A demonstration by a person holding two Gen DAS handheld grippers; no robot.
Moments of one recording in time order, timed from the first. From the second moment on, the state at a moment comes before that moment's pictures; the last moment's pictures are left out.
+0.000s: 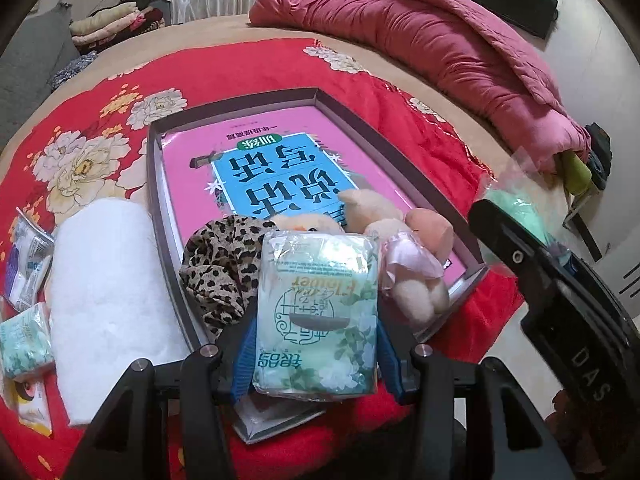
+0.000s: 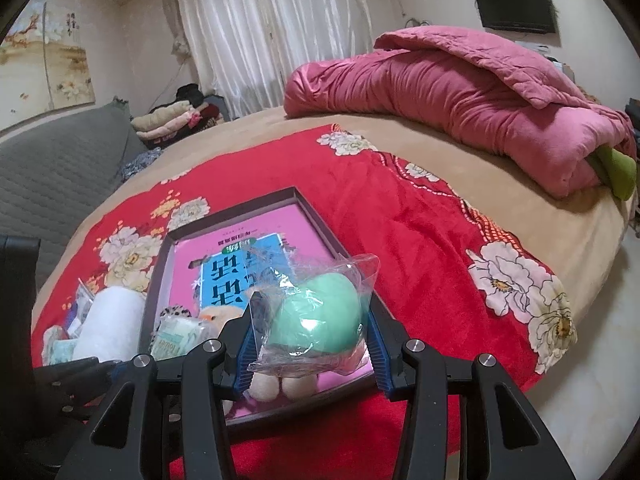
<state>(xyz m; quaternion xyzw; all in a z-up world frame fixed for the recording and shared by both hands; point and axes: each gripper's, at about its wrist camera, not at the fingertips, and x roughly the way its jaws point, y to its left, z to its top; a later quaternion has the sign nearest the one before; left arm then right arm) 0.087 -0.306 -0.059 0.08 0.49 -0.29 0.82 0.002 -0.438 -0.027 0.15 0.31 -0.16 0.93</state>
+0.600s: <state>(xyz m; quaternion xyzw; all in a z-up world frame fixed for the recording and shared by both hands) 0.080 -0.304 -0.060 0.09 0.48 -0.30 0.82 0.029 -0.448 -0.056 0.13 0.34 -0.17 0.91</state>
